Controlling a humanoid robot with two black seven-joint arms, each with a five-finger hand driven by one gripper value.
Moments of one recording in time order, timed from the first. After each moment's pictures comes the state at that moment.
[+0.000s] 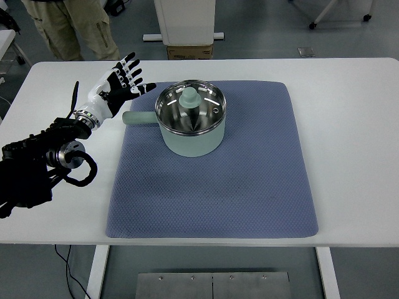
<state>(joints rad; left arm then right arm) -1.02 0.26 0.06 -0.56 -0.28 -0.20 -0.54 -0.02 0.00 0.47 0.10 -0.45 -0.04 0.04</state>
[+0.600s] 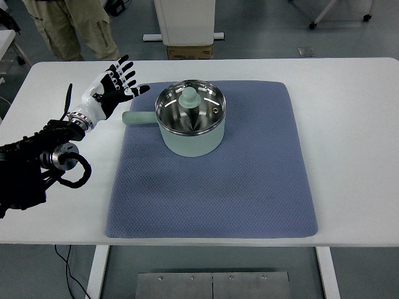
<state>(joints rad) -1.01 0.28 0.06 -0.57 -0.28 -0.21 -0.54 -0.02 0.00 0.47 0.10 -0.45 -0.04 0.04</state>
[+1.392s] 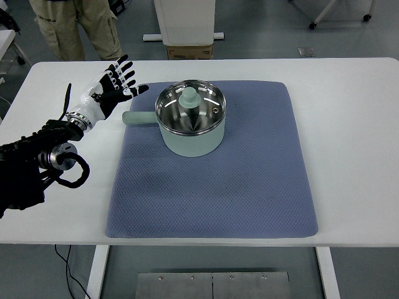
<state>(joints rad) -1.01 0.29 0.06 -0.56 -0.28 -0.22 -0.54 -0.02 0.00 0.47 0.10 -0.45 -0.04 0.03</state>
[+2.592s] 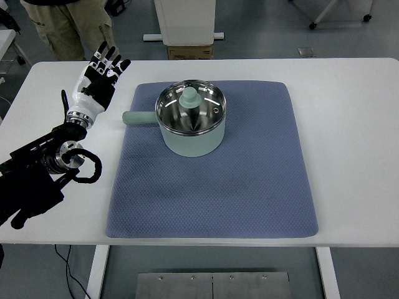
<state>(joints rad) -0.89 0.23 -0.36 -0.56 -0.28 -0.26 -0.54 -0.02 0.00 0.47 0.10 -0.45 -0.04 0.03</state>
